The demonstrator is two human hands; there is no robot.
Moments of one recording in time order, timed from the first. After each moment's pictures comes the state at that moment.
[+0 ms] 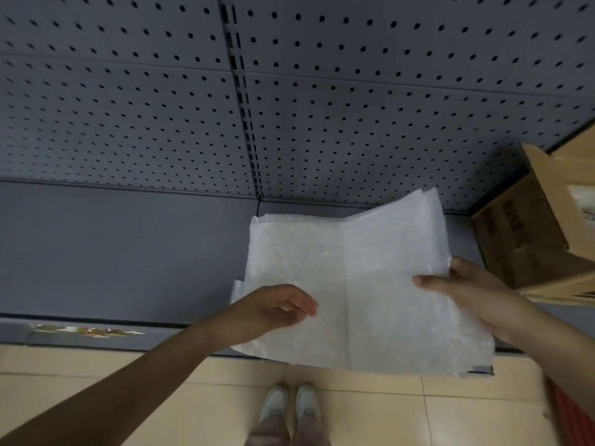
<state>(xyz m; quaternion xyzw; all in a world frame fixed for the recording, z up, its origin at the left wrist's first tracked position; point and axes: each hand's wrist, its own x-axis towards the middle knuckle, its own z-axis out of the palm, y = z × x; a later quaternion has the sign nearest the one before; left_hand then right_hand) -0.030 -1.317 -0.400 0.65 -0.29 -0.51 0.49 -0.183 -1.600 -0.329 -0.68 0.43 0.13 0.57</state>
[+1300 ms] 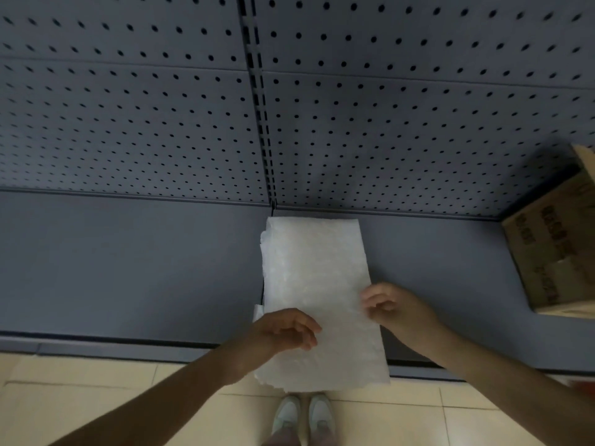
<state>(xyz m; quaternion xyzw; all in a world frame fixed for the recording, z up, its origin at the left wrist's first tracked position) -0.027 -1.302 -0.425 0.62 -0.15 -0.55 0.53 -0.131 -1.523 -0.403 -0.78 0.33 0.17 0.51</state>
